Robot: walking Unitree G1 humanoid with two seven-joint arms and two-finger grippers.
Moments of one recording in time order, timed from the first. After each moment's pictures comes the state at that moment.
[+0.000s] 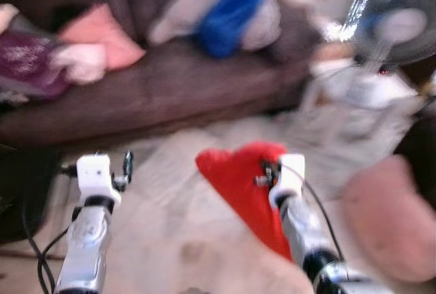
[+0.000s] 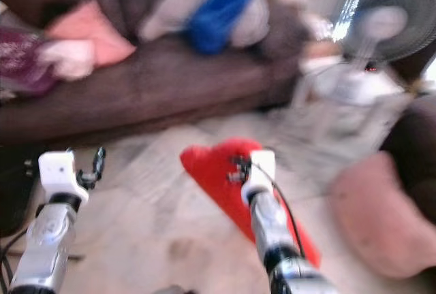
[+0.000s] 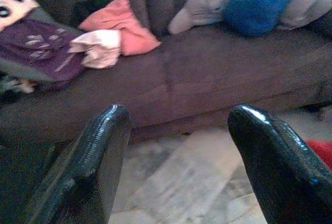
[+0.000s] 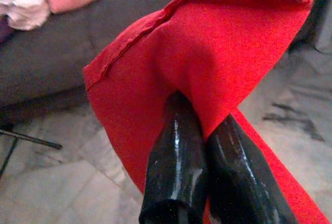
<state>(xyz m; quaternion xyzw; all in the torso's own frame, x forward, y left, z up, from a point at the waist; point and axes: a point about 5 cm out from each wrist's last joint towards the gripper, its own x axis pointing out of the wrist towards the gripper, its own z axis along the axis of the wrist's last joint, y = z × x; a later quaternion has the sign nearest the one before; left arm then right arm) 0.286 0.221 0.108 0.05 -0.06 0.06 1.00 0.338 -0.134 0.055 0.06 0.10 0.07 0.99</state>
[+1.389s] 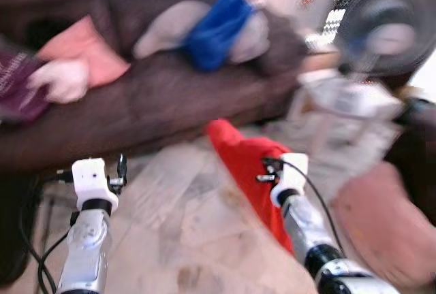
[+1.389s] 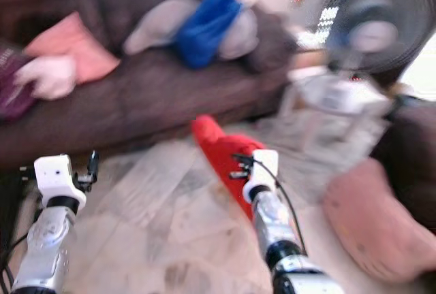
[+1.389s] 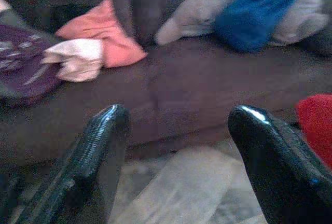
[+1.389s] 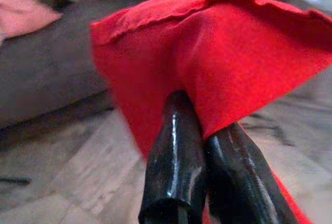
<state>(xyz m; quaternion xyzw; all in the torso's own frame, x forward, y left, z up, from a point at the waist) 0.285 0.227 0.103 0.04 -0.05 0.09 0.99 0.335 -0.141 0.048 0.07 0.12 0.06 0.99</state>
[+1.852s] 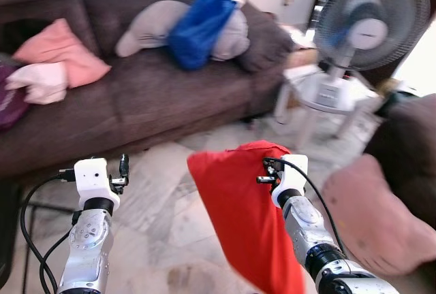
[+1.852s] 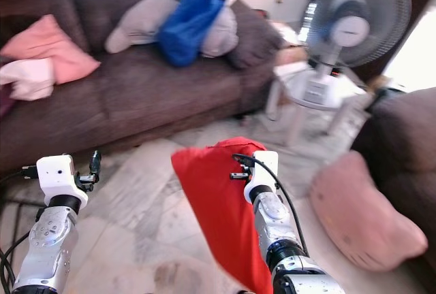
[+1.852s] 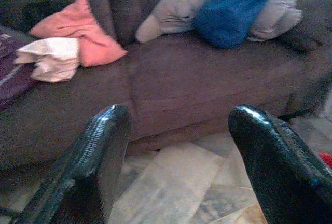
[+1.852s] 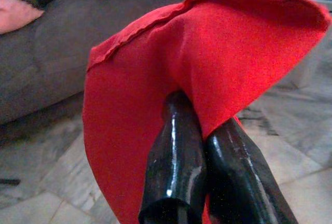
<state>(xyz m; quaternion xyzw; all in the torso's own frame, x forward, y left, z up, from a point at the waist) 0.285 0.225 0.103 0.04 -0.05 0.09 0.99 0.334 -0.137 0.046 0.07 0.13 0.06 0.99</state>
